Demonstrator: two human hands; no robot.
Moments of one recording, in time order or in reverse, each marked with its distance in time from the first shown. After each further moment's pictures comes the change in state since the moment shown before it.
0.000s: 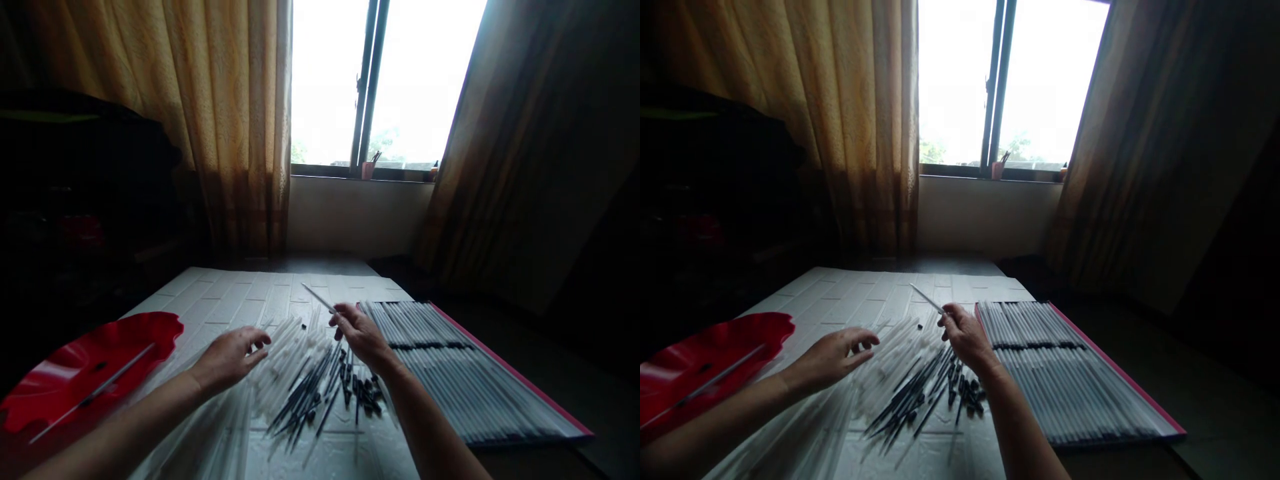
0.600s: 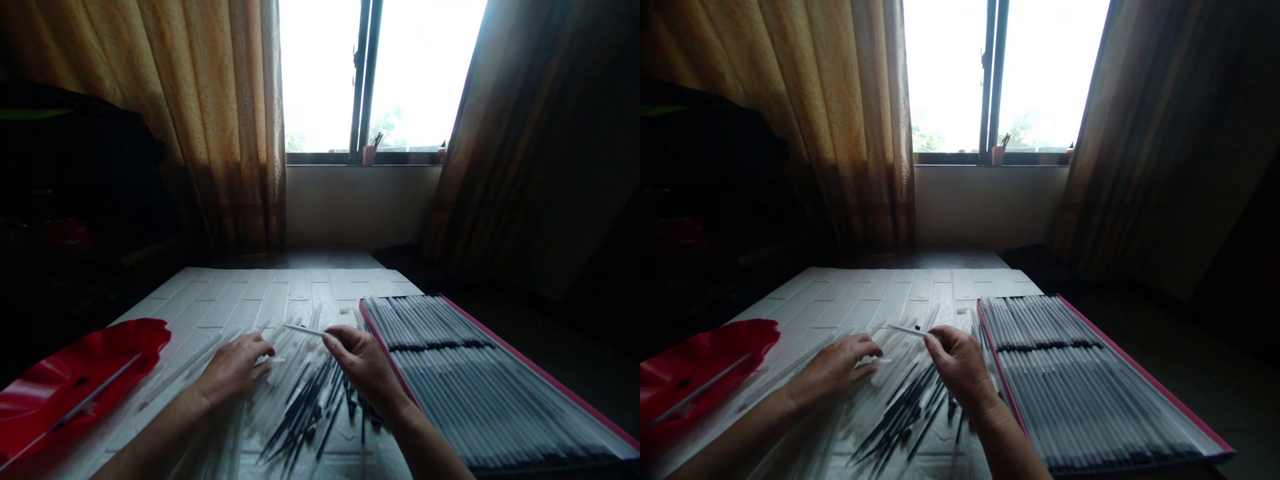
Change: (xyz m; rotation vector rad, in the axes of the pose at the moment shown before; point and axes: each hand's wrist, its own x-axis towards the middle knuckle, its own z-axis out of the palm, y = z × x) left_hand 0.021 0.004 0.024 0.047 -0.076 -0.010; right_hand -0.023 -0.008 0.013 0.011 0.038 -0.008
